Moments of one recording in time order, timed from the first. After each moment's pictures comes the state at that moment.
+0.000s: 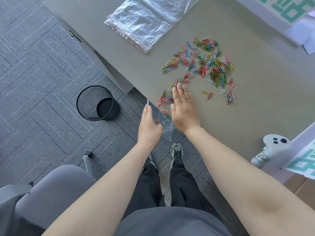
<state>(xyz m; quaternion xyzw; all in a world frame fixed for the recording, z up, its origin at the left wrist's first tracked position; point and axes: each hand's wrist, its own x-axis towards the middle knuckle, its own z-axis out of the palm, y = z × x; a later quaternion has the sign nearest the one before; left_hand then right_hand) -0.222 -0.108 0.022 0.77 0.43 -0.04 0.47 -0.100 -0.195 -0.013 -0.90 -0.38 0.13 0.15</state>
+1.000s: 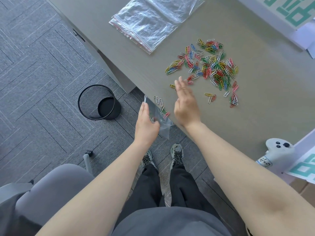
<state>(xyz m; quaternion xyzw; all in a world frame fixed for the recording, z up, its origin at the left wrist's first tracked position) -0.225 -0.088 0.020 0.77 0.44 -0.02 0.47 -0.088 -0.173 0.007 -0.88 -0.35 0.11 0.30</state>
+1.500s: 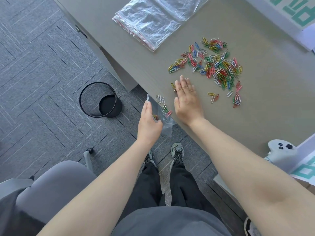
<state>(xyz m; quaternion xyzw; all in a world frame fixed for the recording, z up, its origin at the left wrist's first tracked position) -0.223 -0.091 0.019 0.76 0.44 -0.02 0.48 -0.079 -0.173 -0.008 -0.89 -0.39 0.15 0.17</state>
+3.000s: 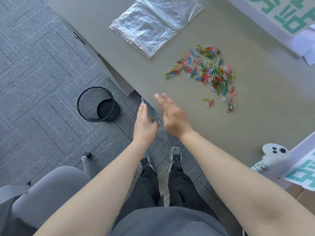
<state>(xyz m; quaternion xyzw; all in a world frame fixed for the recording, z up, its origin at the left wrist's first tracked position) -0.214 -0.082 0.022 0.77 0.44 -0.02 0.46 -0.112 -0.168 0.015 -0.82 -0.44 0.19 0.32</state>
